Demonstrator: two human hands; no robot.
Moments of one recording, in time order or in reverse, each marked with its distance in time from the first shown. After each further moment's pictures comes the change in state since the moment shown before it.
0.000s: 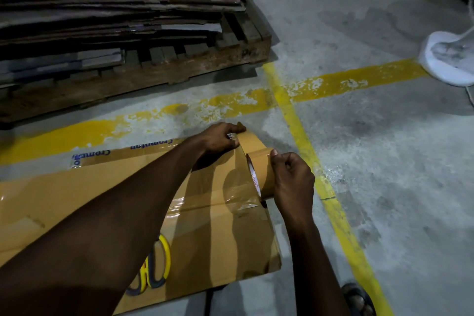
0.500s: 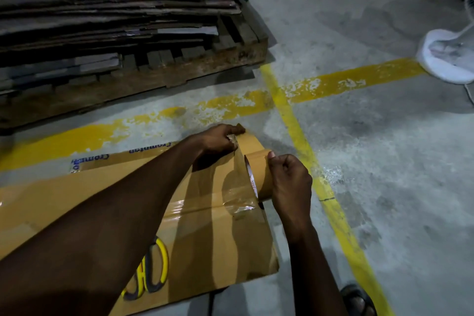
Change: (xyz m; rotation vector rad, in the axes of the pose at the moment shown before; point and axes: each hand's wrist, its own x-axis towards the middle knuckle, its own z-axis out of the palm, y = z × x) left_hand 0.004 0.010 -0.001 -0.052 -0.056 -0.047; right_hand 0.001 0.002 -0.004 0.006 -0.013 0.013
